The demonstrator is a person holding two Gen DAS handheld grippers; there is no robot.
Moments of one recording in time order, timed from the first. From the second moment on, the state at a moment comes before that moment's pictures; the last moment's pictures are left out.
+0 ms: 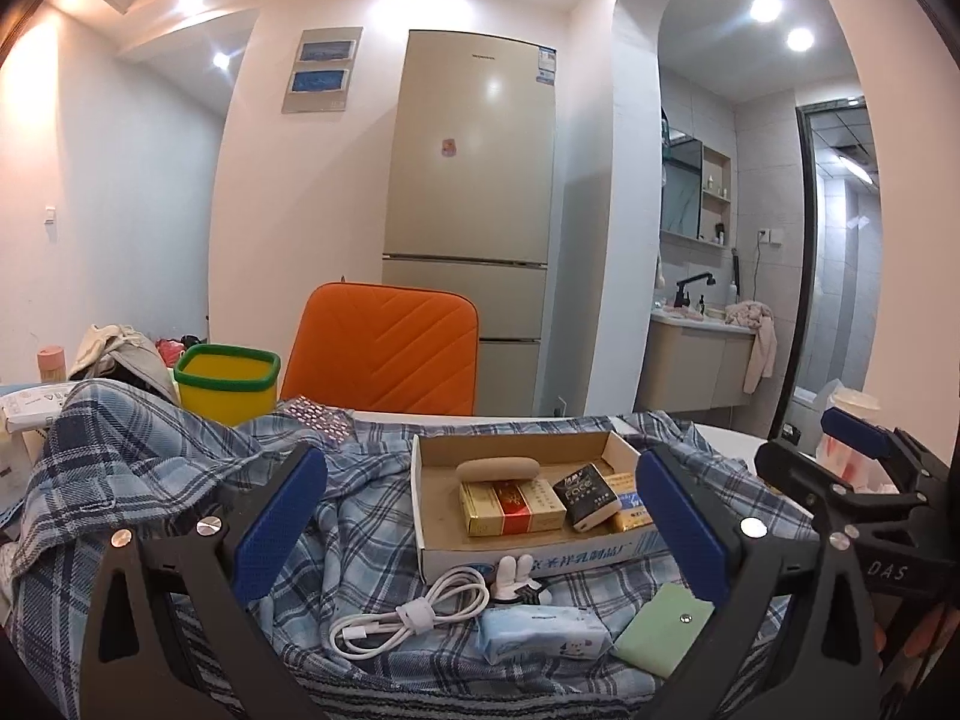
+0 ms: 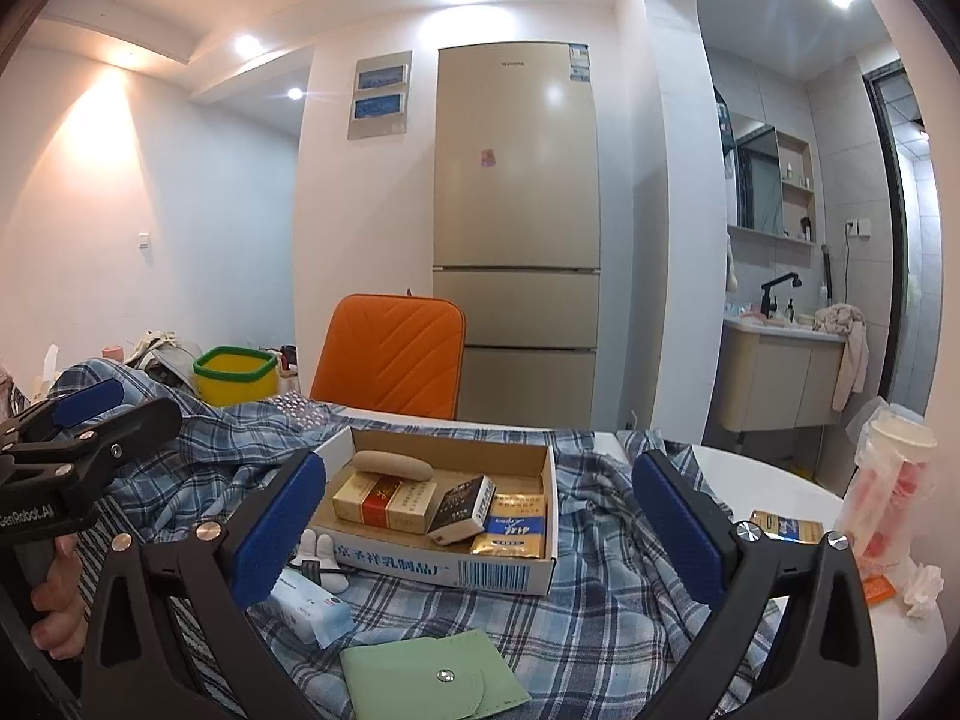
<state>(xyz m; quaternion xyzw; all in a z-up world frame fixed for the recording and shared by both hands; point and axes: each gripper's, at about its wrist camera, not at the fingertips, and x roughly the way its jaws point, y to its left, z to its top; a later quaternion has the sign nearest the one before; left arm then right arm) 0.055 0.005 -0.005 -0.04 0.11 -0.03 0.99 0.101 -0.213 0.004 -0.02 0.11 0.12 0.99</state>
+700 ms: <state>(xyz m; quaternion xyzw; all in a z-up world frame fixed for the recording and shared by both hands) 0.066 0.012 -0.009 -0.05 0.14 -0.02 0.99 0.111 -0.200 0.004 -0.07 0.19 0.12 0.97</state>
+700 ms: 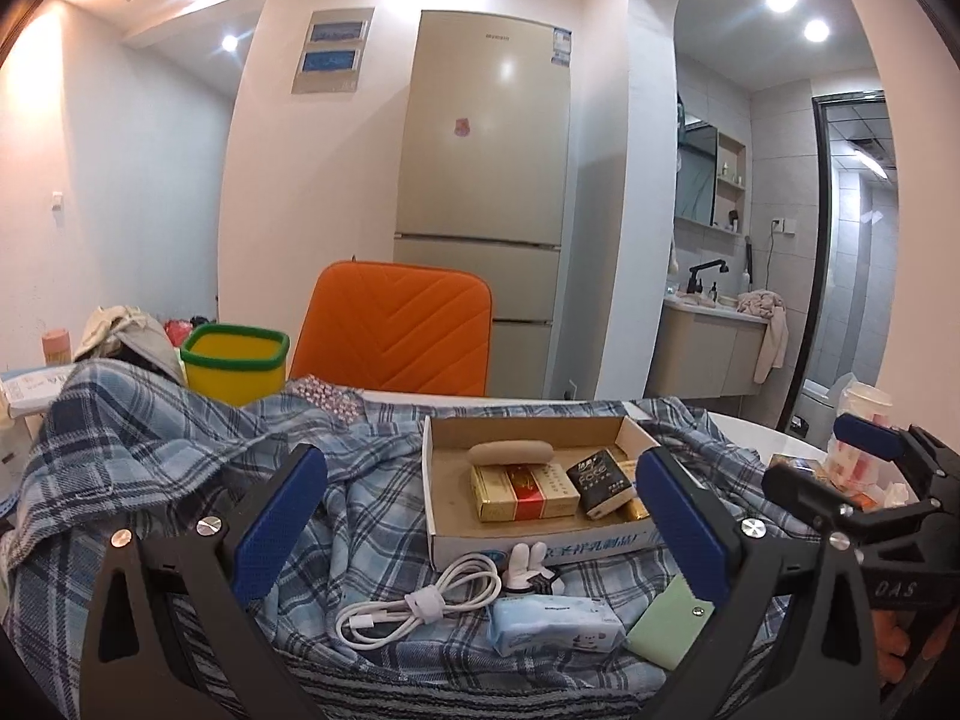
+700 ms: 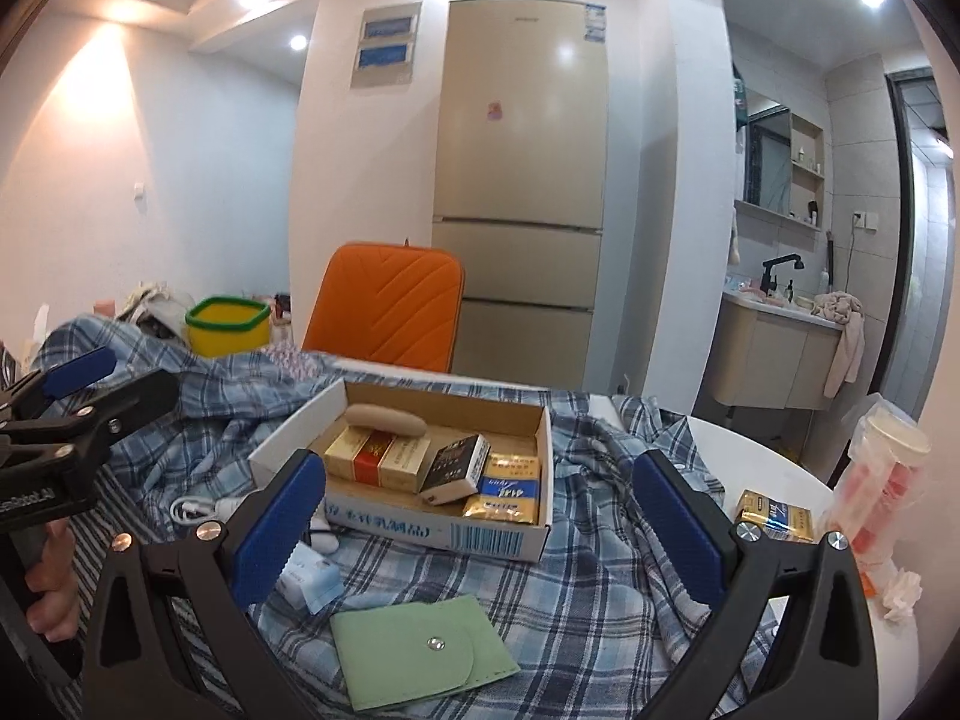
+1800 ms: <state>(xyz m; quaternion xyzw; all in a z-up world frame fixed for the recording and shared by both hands) 0.090 0.009 -0.023 -0.04 0.20 0.00 0.98 0.202 -0.143 -0.089 -0.04 0.56 0.00 0.83</state>
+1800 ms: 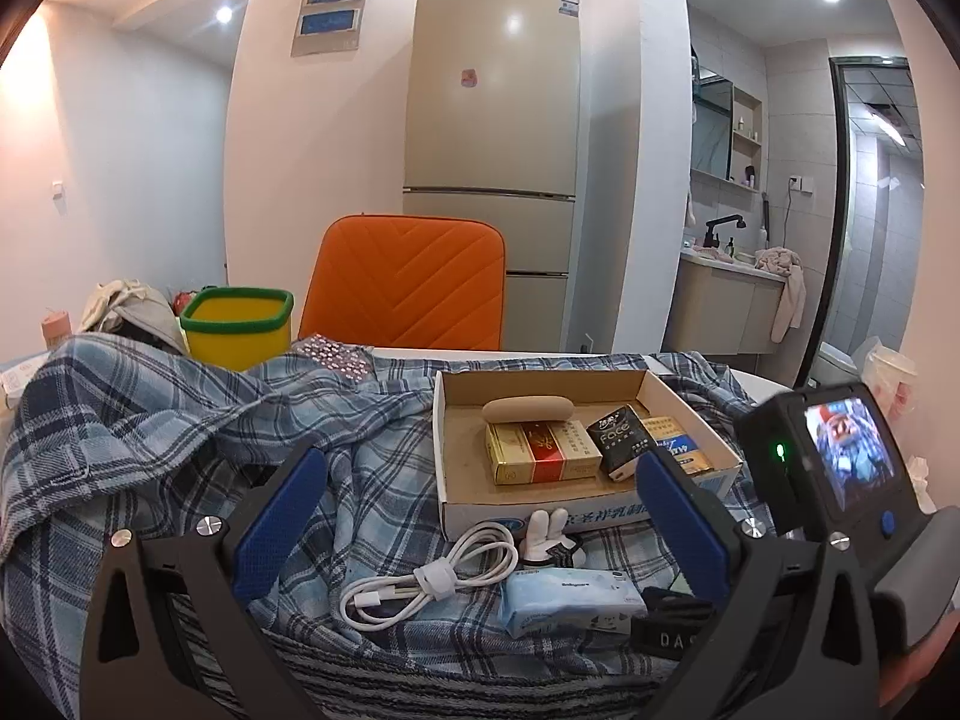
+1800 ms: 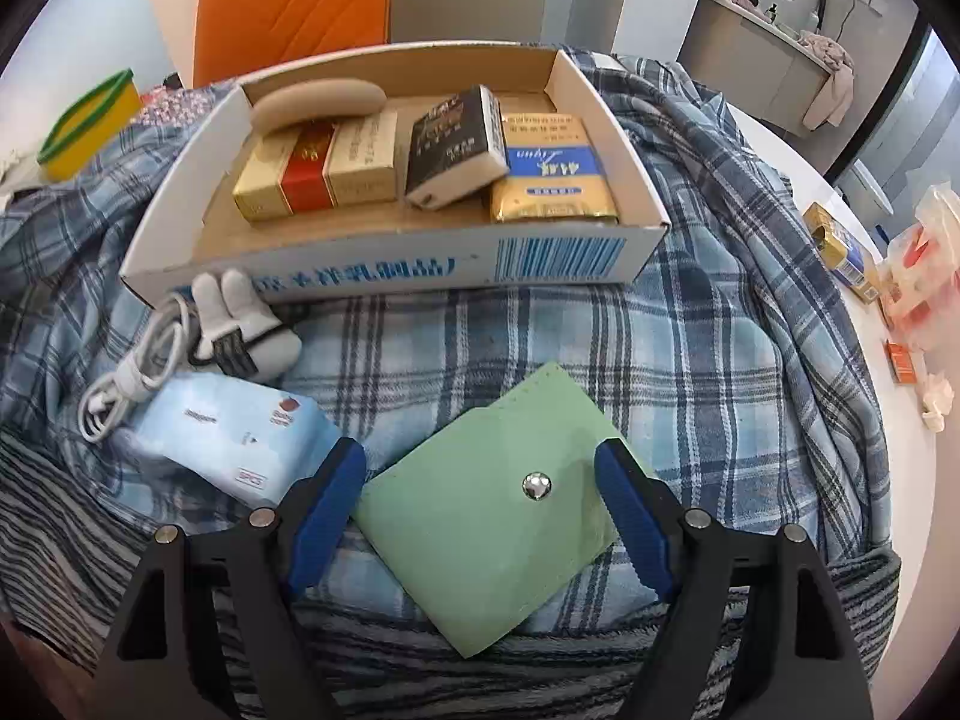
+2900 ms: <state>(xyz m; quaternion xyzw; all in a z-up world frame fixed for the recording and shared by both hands) 0.085 0.006 -0.022 -0.03 0.19 0.00 0.98 0.146 -0.164 -0.066 0.03 0.58 0.10 0.81</state>
